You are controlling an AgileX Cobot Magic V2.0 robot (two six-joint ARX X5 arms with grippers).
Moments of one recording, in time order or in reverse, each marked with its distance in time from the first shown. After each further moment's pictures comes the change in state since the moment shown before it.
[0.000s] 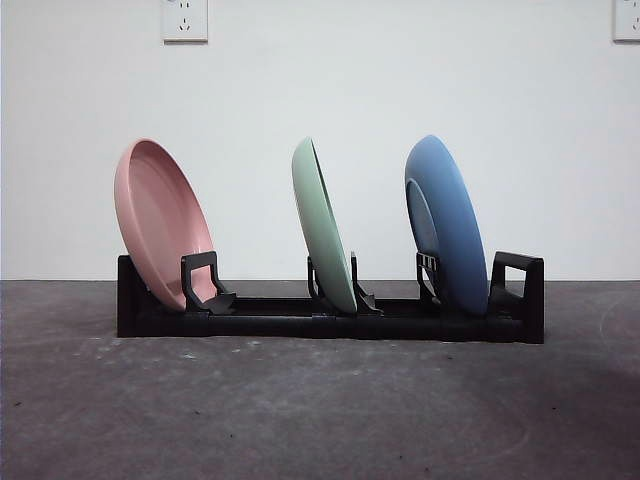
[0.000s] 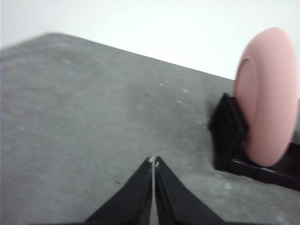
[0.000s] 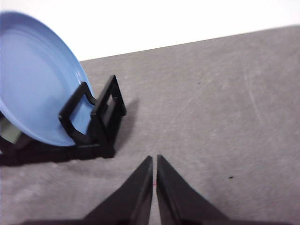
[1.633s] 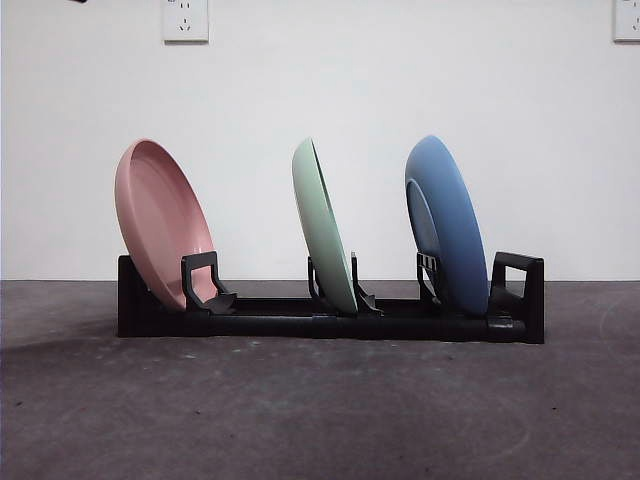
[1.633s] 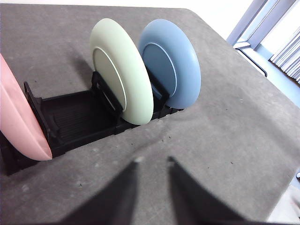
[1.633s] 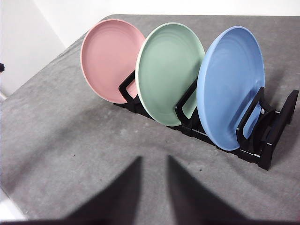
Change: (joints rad) left arm -0.232 0.830 0.899 -0.420 0.599 0.190; right arm 0.077 0.670 0.863 -0.513 -0.578 -0.160
